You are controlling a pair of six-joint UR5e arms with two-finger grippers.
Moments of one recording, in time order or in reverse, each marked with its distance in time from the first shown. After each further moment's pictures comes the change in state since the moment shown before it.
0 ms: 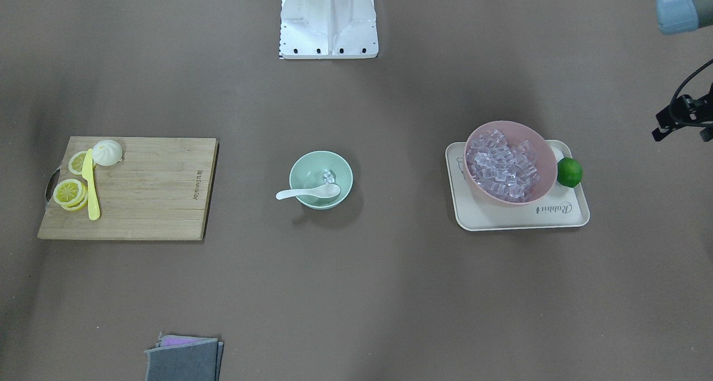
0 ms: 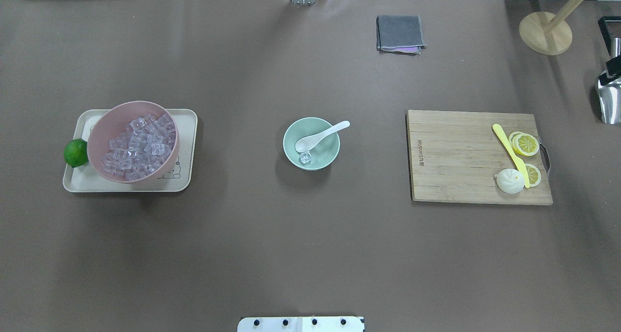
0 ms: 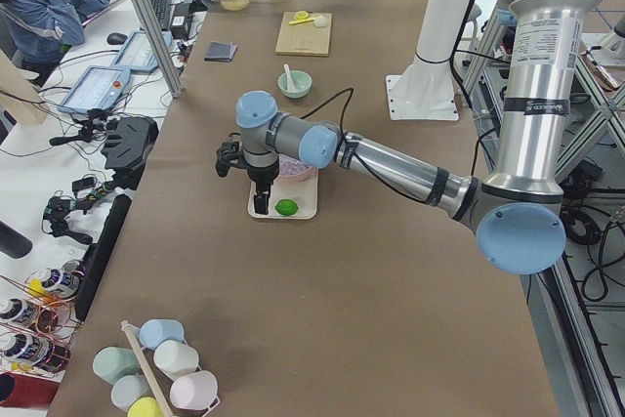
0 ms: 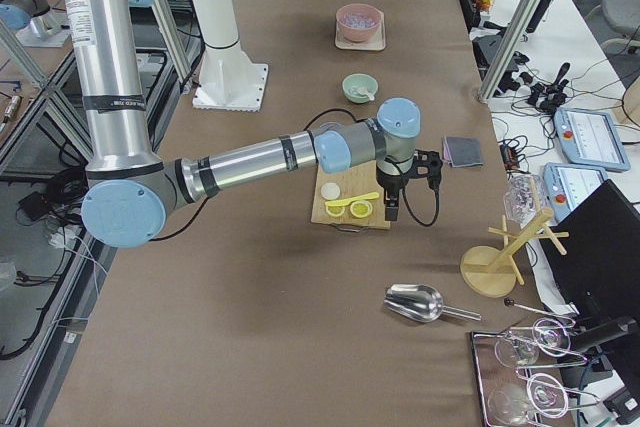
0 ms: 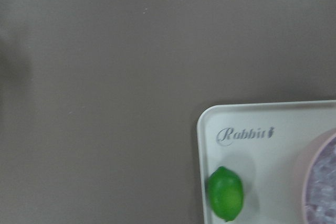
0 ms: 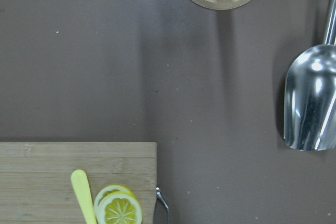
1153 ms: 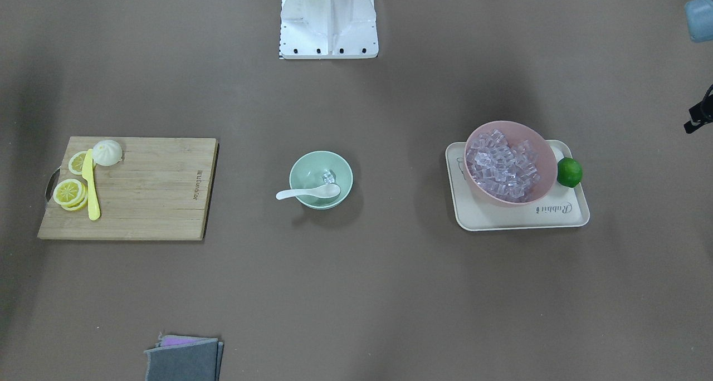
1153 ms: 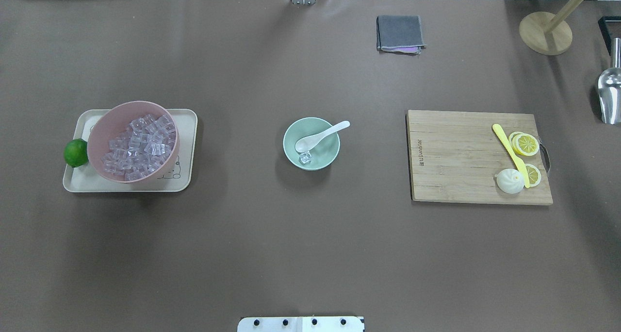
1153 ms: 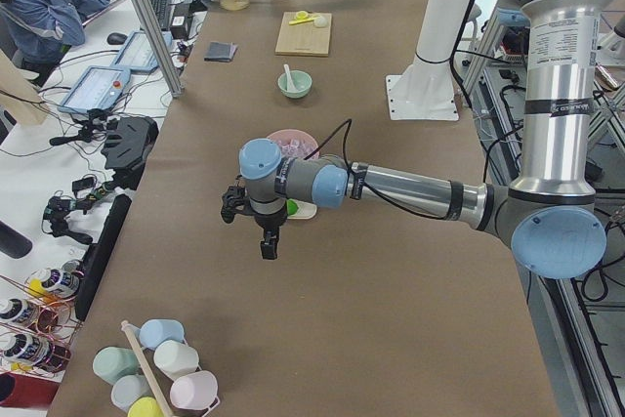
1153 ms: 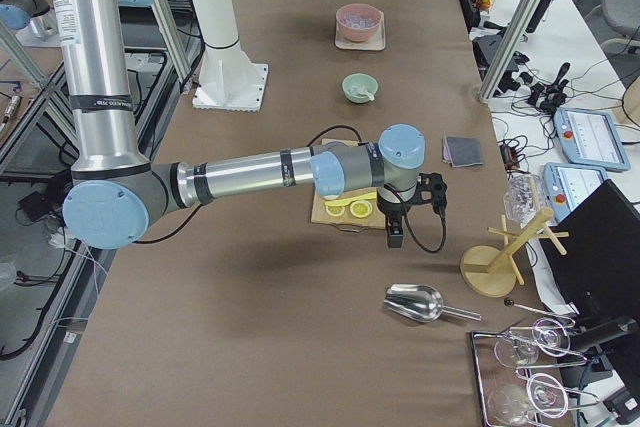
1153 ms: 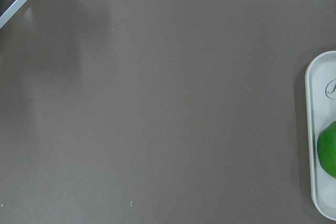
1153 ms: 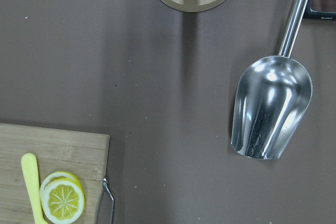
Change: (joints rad) left arm -0.057 0.049 0.102 -0.030 -0.007 0.151; right arm 0.082 -0.022 -0.057 0.002 0.034 -0.186
